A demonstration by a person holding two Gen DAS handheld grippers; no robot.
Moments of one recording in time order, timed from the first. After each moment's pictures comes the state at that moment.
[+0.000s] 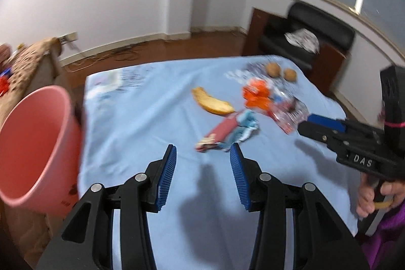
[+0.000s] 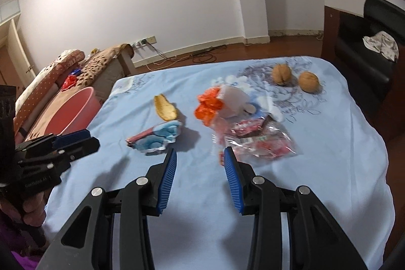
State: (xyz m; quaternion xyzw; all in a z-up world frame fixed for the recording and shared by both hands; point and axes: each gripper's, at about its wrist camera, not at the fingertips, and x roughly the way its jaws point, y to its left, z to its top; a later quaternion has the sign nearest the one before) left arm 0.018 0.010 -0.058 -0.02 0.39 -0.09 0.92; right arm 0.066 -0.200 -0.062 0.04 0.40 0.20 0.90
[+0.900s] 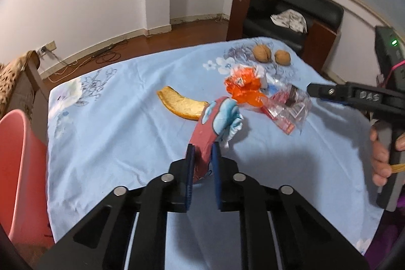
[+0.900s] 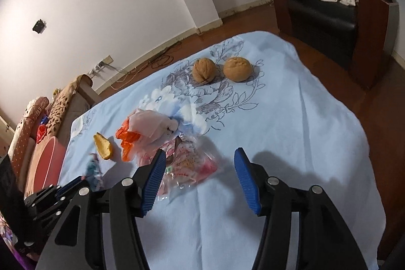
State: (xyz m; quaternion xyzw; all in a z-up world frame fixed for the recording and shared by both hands) left arm 0.062 -0.017 -0.085 0.01 0.40 -0.13 0.91; right arm 0.126 -0.274 -0.078 0.15 0.44 0.09 0.88
